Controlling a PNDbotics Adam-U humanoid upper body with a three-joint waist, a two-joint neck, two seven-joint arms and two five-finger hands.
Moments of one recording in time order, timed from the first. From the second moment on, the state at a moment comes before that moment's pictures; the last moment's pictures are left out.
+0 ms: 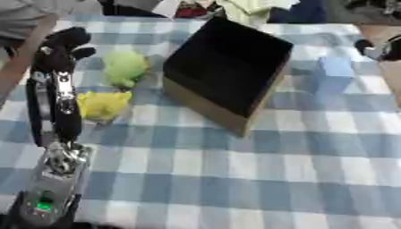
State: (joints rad) left arm -0.16 0.28 0.01 -1.98 -0.18 -0.33 0.40; right arm -1.08 -0.41 0.00 -1.12 0.96 -0.45 0.71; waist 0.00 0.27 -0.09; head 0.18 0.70
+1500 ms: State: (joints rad) left arm -0.08 0.42 -0.03 -1.98 -0.05 -0.36 0.37; right arm -1.09 -0.42 0.04 -1.10 0.94 -0.45 0.71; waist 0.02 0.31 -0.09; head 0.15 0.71
